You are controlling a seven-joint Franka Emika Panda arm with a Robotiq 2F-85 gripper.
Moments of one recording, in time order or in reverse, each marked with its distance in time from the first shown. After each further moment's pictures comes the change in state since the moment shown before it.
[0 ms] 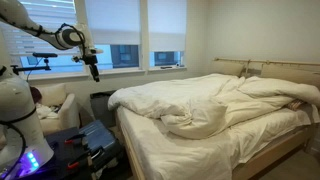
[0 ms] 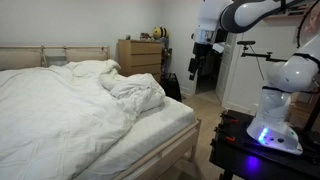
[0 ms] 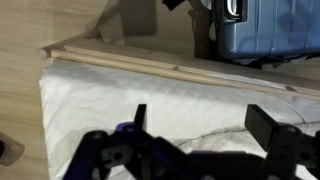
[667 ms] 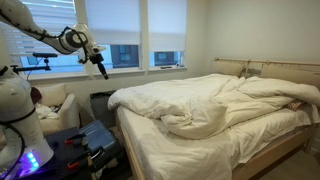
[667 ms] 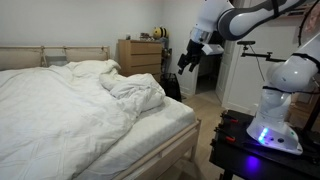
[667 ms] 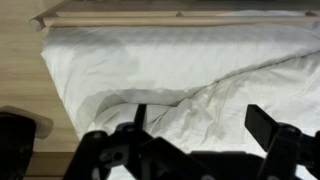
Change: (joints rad) arm -0.077 0.027 0.029 -0.016 -0.127 0.242 0.211
